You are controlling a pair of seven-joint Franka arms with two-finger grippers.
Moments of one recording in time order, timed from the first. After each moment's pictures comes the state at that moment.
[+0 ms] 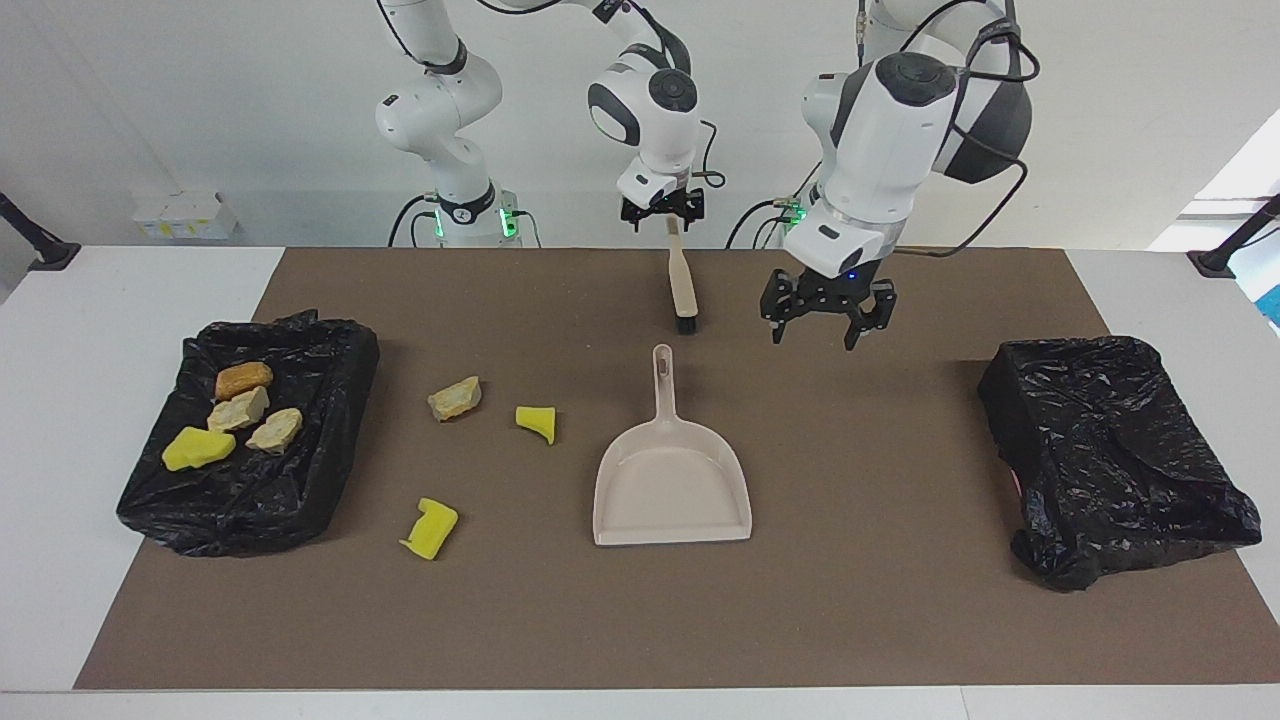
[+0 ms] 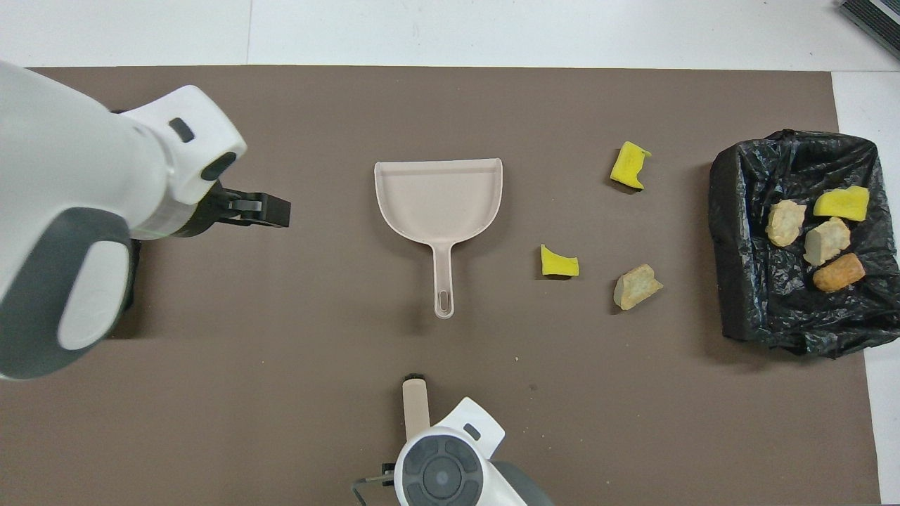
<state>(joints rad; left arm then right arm) -0.42 0.14 -0.06 -1.68 -0.01 1.94 -0.33 0.84 -0.11 0.22 -2.40 0.26 2.16 0.91</state>
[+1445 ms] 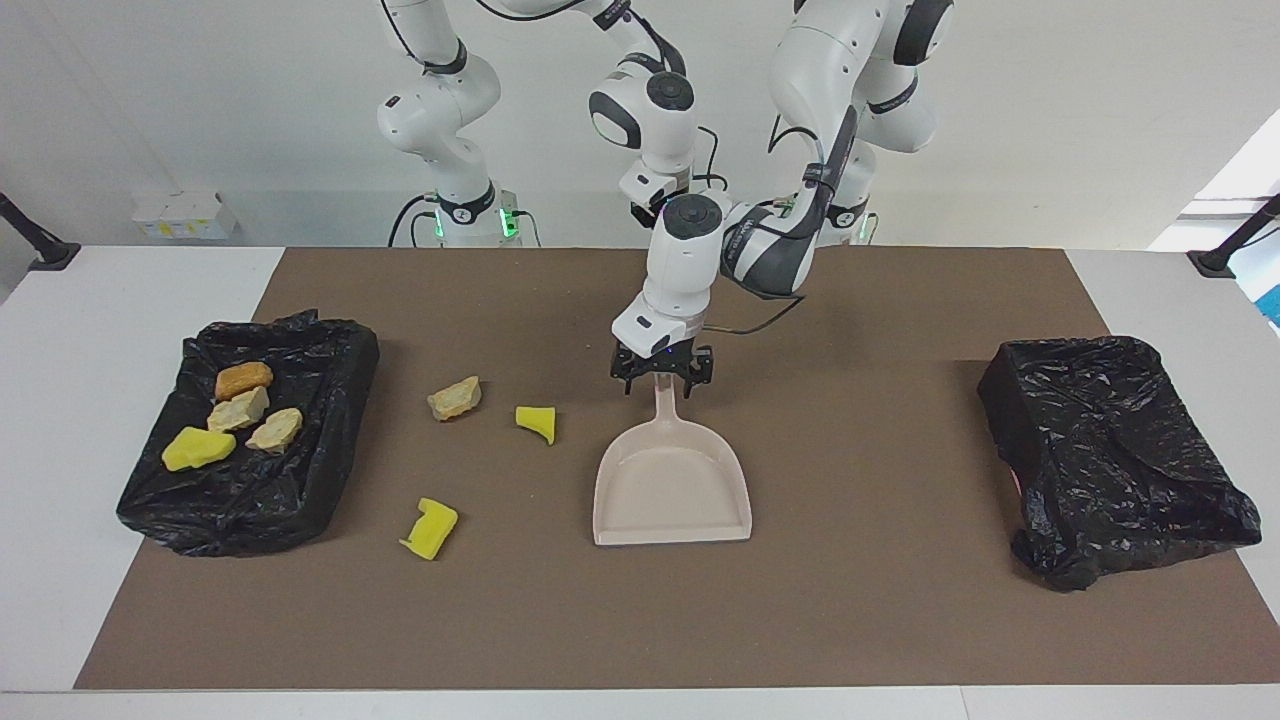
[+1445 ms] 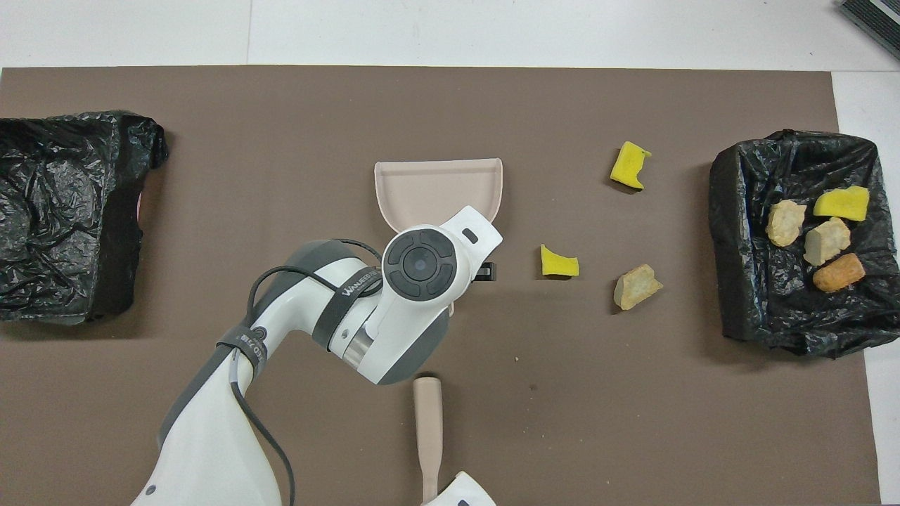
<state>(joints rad) -0.67 0.39 -0.05 -1.79 -0.01 2.31 -0.63 0.85 -0.10 0.21 -2.44 0.26 2.27 0.95</state>
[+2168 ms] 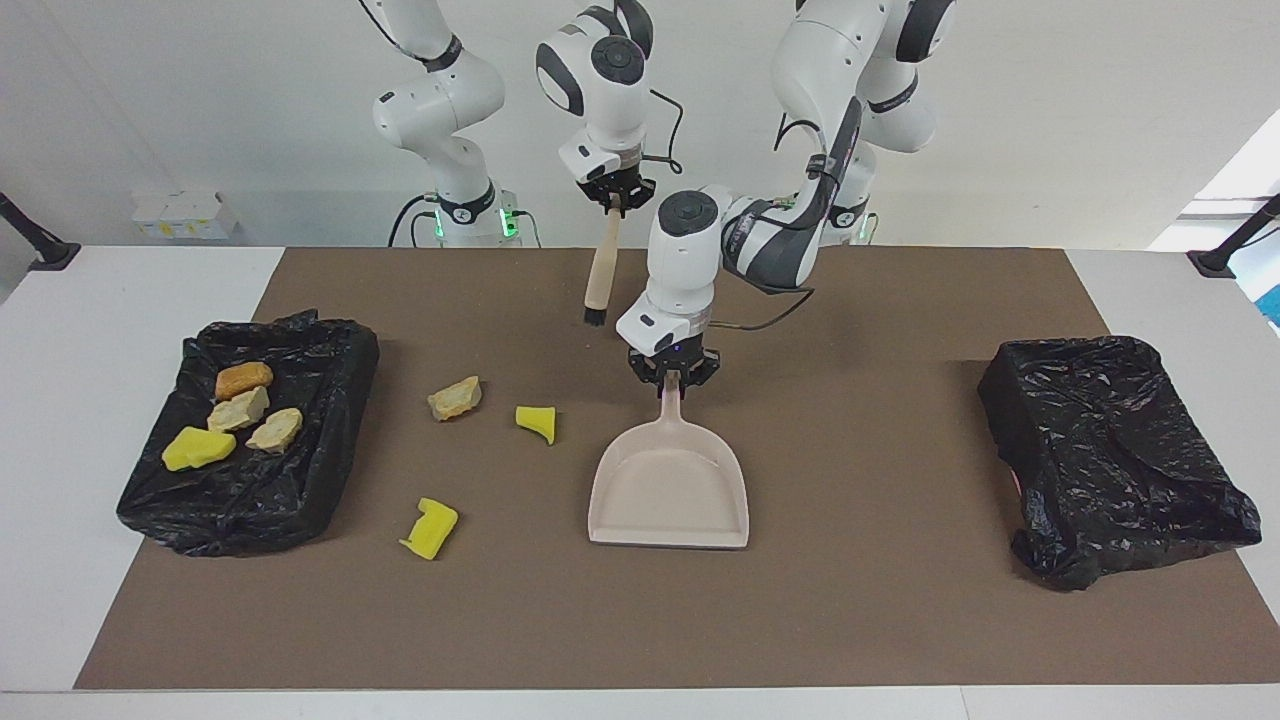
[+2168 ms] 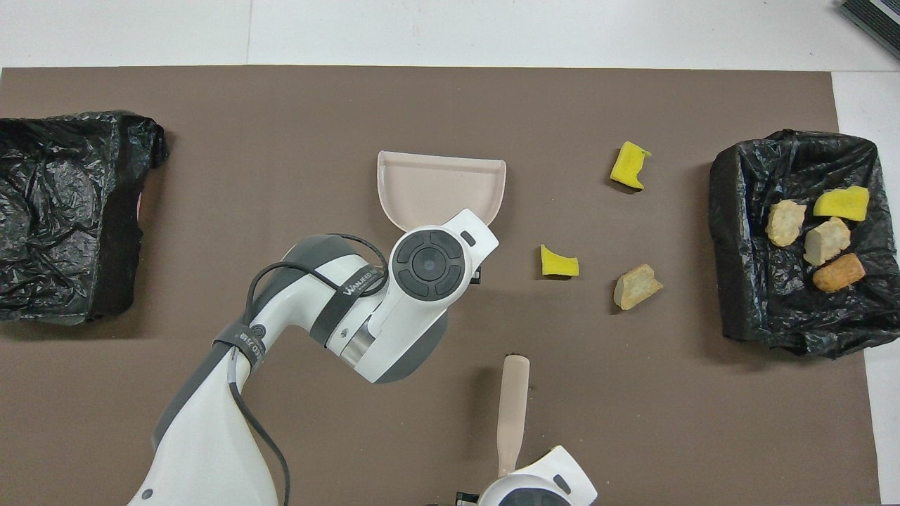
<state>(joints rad) -0.67 0.37 -0.05 -1.78 0.11 2.23 -0.63 0.62 -0.36 0.20 -2.43 0.26 1.85 0.87</state>
